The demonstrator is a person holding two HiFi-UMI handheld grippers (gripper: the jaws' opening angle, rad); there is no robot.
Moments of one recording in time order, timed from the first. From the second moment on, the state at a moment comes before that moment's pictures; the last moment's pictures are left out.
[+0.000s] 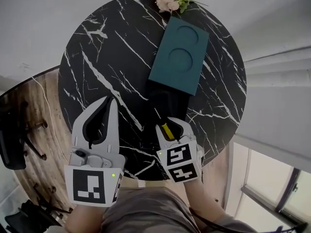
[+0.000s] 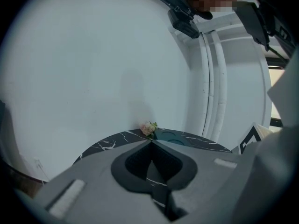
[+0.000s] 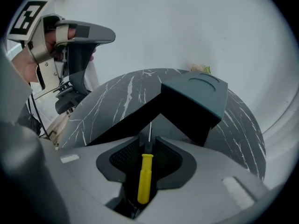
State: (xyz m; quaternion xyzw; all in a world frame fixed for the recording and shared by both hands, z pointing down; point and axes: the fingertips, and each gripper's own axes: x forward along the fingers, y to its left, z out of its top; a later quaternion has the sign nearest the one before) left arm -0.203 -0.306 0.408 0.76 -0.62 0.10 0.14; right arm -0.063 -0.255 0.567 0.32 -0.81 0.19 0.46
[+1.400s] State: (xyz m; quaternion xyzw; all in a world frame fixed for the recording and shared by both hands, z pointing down) left arm -0.194 -0.313 0.382 0.79 -0.60 0.10 0.12; right arm -0.068 -0.262 0.542 0.35 -0.81 0.17 0.44
